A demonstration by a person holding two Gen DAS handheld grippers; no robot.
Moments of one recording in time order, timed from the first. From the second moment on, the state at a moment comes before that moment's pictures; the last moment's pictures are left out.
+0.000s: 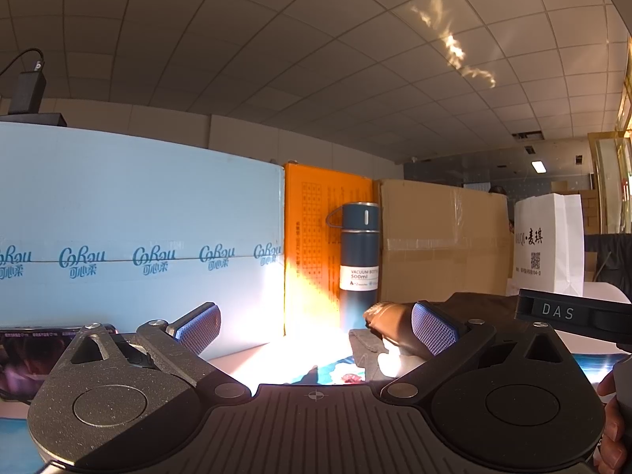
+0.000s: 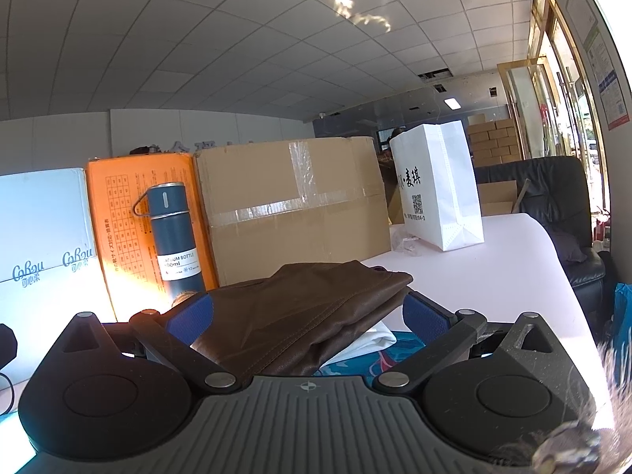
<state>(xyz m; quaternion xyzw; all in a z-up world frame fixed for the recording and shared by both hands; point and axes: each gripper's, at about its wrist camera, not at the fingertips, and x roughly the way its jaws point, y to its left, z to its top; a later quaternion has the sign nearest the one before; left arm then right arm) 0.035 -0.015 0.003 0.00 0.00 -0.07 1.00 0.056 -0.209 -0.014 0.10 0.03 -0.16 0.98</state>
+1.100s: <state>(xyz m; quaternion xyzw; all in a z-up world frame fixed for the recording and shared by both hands) 0.036 -0.017 0.003 0.00 0.01 -0.07 1.00 0.063 -0.208 -0.014 0.09 0.05 -0.14 0.98</state>
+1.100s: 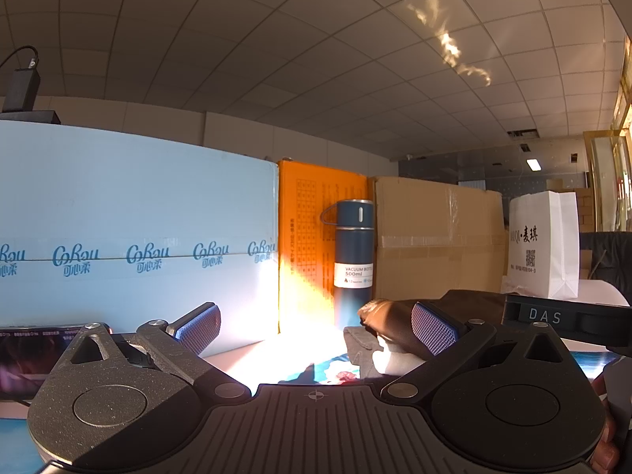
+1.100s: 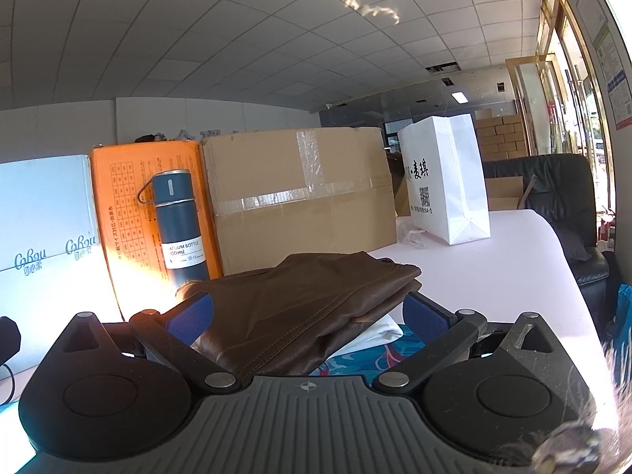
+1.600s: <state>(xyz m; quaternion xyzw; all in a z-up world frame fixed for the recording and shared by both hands) 0.033 -0.017 0.003 0.01 0.00 -0.08 1.00 0.061 -0.210 -0.015 0.10 0.05 -0.16 0.98</state>
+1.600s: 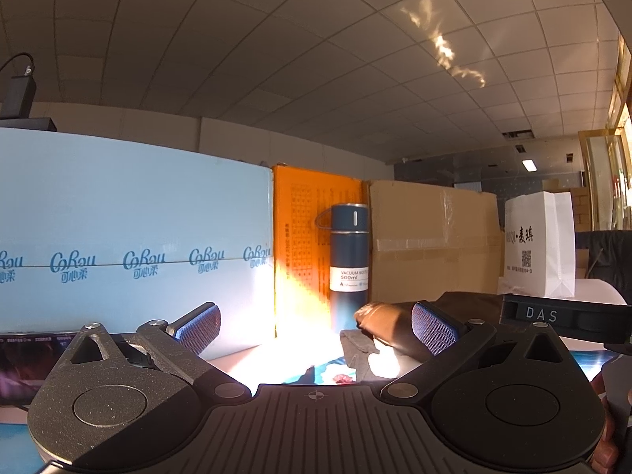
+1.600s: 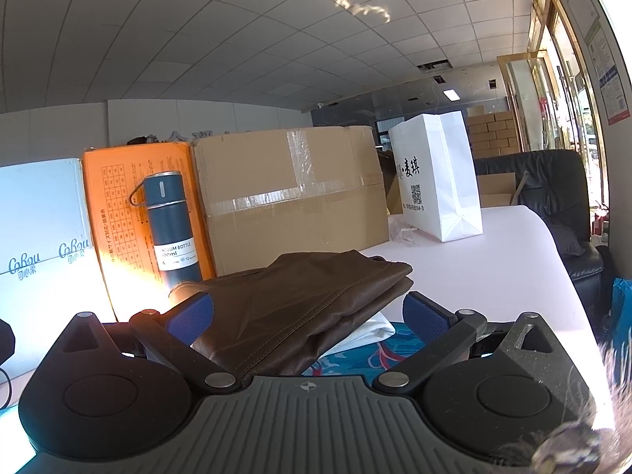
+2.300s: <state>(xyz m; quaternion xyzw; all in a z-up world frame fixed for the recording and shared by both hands) 0.034 -0.017 0.003 0.01 0.00 -0.08 1.00 0.063 -0.211 -0.015 0.10 0.06 -0.16 0.98</state>
